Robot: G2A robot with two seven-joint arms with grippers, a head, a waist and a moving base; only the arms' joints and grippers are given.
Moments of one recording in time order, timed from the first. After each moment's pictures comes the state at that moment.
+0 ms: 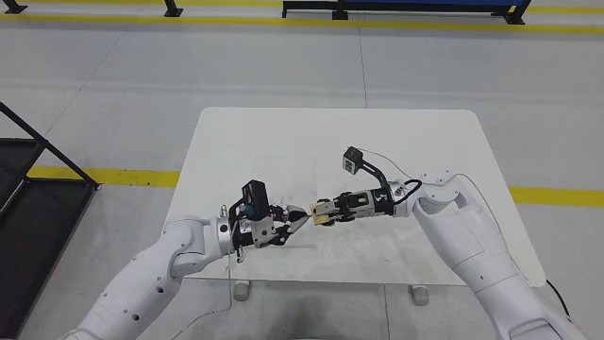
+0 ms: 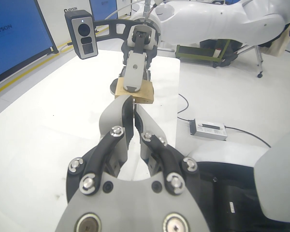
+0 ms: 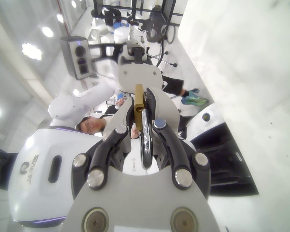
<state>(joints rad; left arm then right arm) 1.51 -0.91 -1.18 -1.78 1.07 -0.77 0.08 -0.92 -1.25 0.93 -1.19 0.45 -0.14 1.38</state>
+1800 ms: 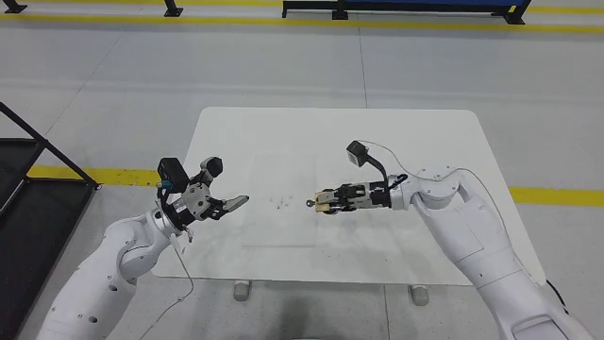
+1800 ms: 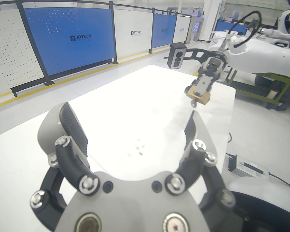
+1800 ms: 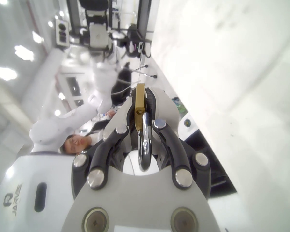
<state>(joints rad) 1.67 -0.89 -1.52 -1.67 0.97 -0.72 0.24 -0.88 -1.24 0.92 -1.17 0.25 -0.05 1.22</state>
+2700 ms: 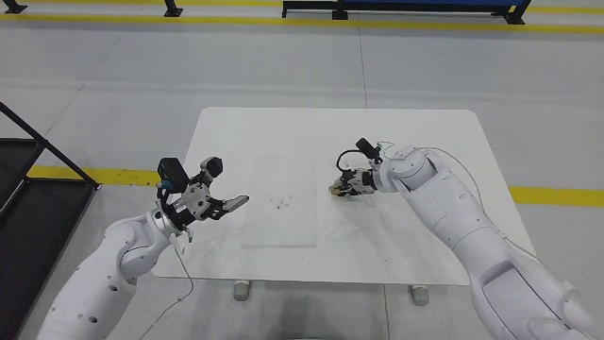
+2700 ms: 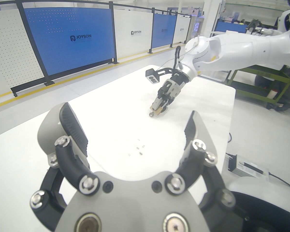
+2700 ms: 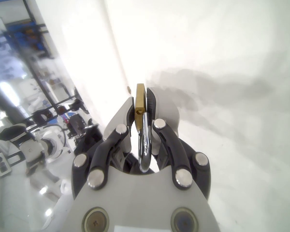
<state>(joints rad) 1.67 -0.89 -1.52 -1.67 0.97 -0.72 0.24 -0.61 -1.42 0.65 -0.64 0.10 0.20 0.94</state>
